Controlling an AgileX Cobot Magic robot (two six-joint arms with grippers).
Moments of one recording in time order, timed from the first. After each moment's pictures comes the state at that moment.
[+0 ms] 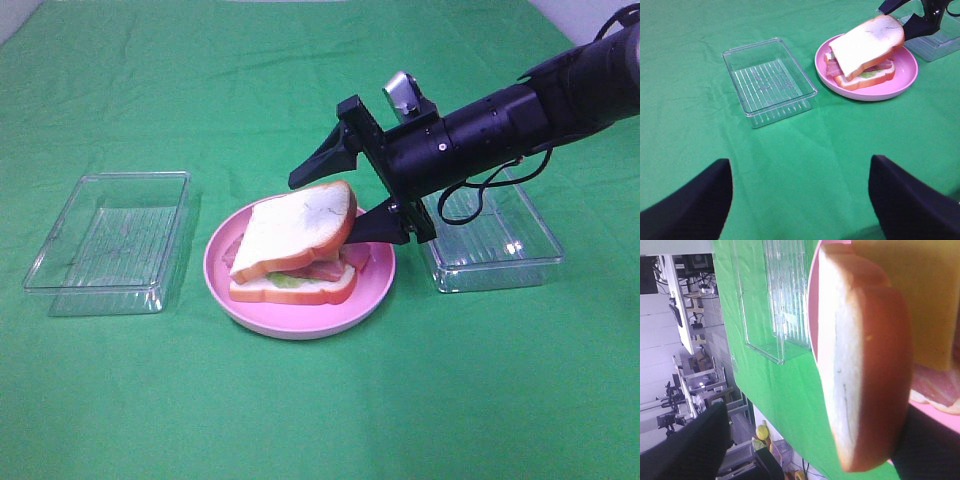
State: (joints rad) left arm -0.40 -0.01 -0.50 0.01 1.04 -0.04; right arm 0.25 2.05 -1.19 1.27 0.90 -0.57
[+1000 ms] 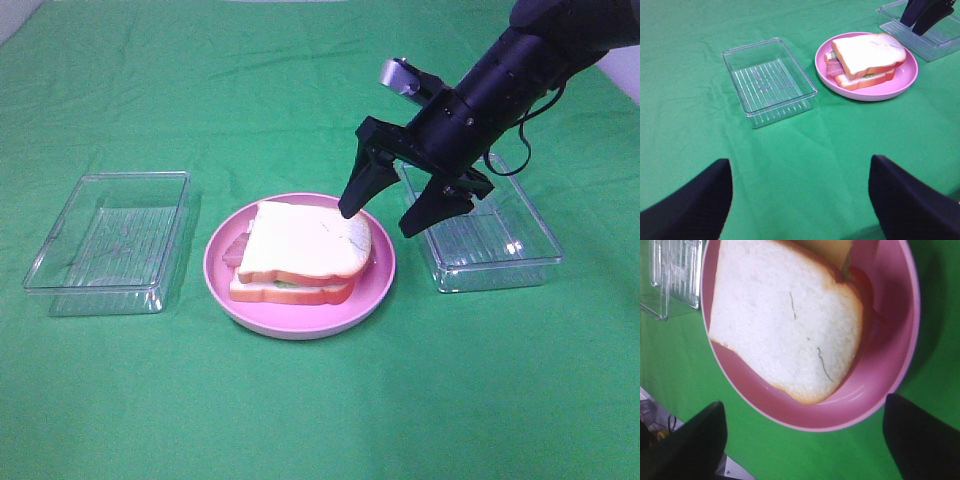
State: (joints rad) left arm -0.40 -0.01 -0.50 0.01 1.04 -0.04; right arm 0.25 2.05 -1.43 0.64 1.01 -0.35
